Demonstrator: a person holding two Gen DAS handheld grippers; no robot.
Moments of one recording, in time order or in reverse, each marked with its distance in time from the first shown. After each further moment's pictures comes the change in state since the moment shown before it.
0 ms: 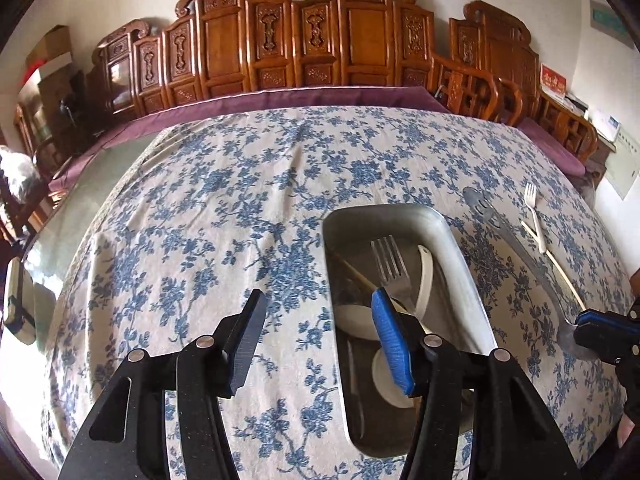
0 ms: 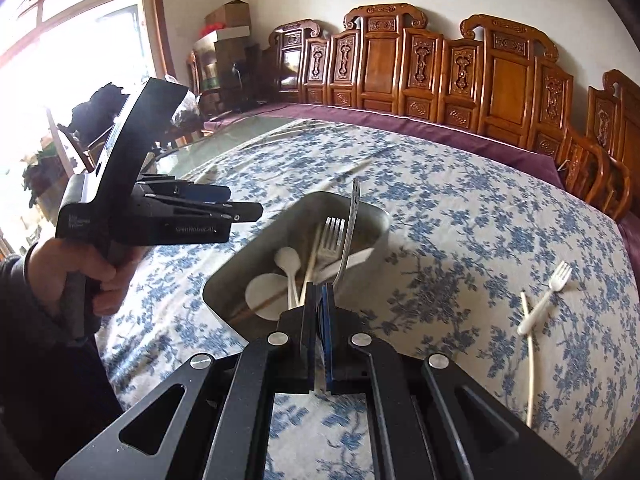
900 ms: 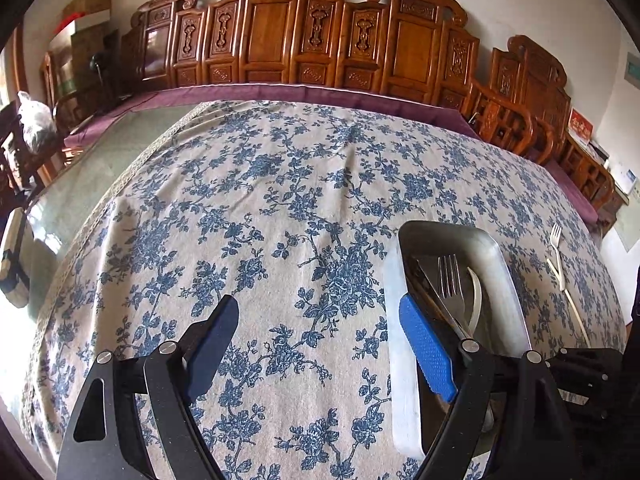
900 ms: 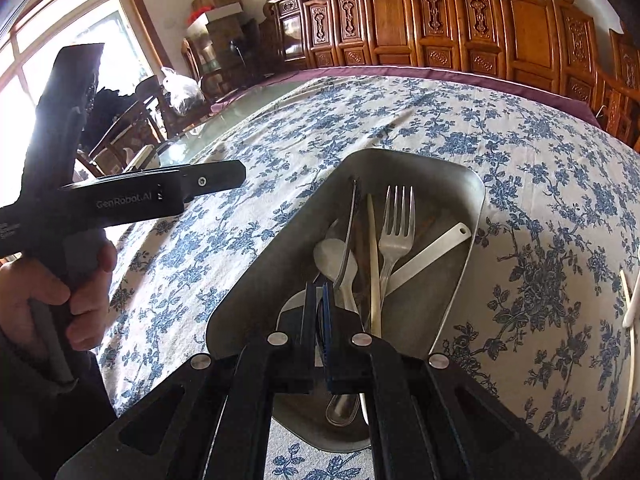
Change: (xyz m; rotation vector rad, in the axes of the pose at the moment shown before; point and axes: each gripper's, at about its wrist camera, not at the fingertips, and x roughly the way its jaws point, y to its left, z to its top) left arm 0.012 0.060 -0.004 -0.156 -0.003 0.000; right arm 0.103 0.022 0.008 0.126 0.121 0.107
